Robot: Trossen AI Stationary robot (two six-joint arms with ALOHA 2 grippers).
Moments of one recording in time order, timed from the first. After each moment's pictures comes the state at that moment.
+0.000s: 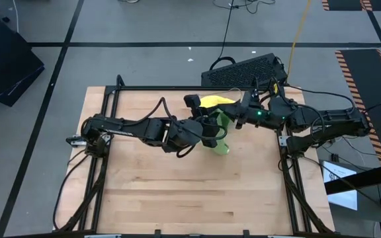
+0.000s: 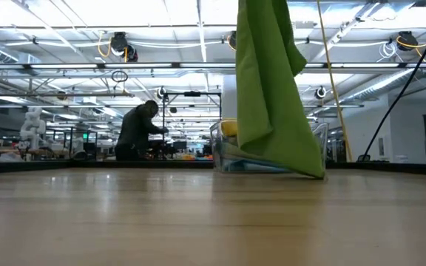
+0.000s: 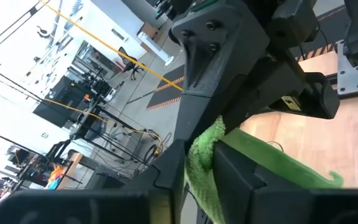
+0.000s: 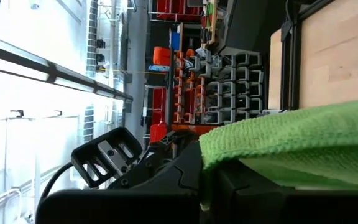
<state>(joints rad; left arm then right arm) -0.21 1.94 2.14 -0.53 -0.90 0.50 0.05 1.09 1.10 -0.05 0.37 1.55</state>
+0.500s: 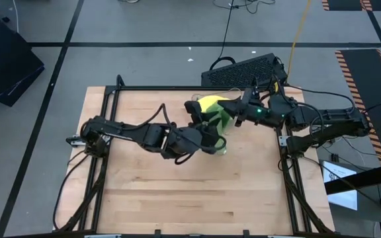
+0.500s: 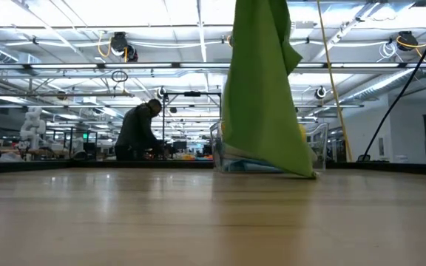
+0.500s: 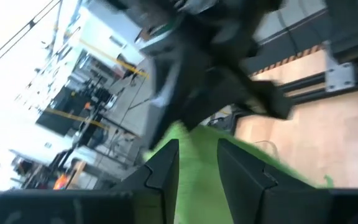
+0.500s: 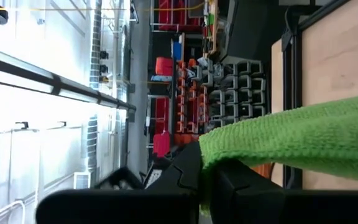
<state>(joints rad) -0.25 1.95 2.14 -0.51 -0.94 0.55 0.04 1.09 1.10 -0.05 0.39 1.57</state>
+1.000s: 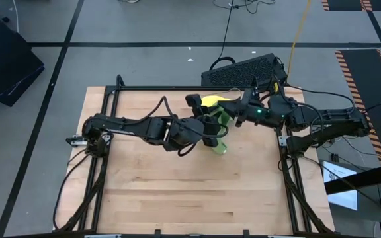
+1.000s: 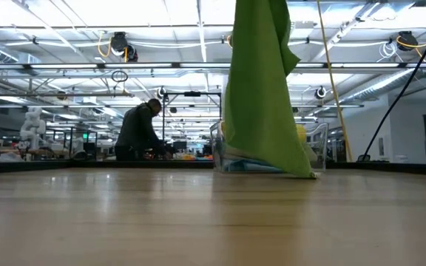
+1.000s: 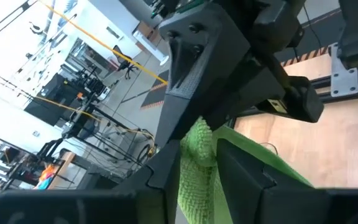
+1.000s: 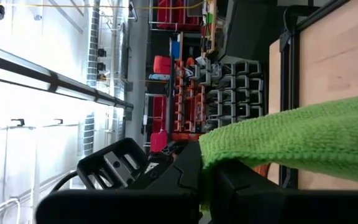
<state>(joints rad) -0.19 1.95 2.14 -0.52 -0.89 0.48 0.04 1.09 1.10 -0.05 0.39 1.55</state>
